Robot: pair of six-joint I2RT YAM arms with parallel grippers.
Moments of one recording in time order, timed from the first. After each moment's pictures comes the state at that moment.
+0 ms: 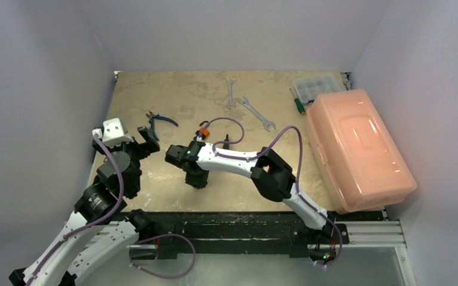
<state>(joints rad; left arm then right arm) -0.68 0.50 0.82 -0.42 -0.92 -0.24 1.16 2.35 1.99 -1.09 0.25 1.39</state>
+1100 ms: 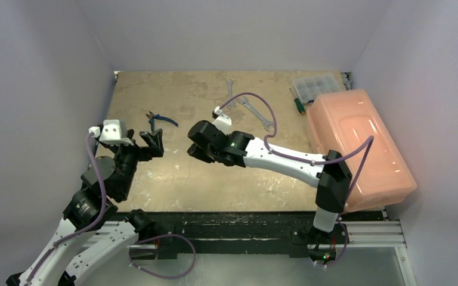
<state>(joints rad) -0.70 0.46 0.87 -0.43 -0.65 -0.20 1.12 1.81 1.59 -0.61 0.38 1.30</state>
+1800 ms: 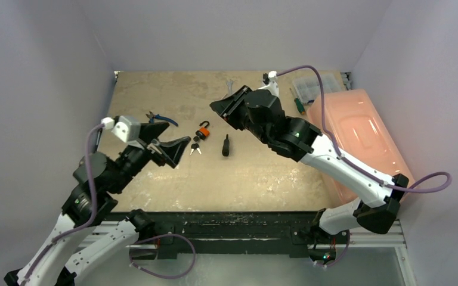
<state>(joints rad) -0.70 0.50 0.99 -0.34 -0.09 -0.21 0.98 1.41 1.58 -0.49 0.43 1.22</state>
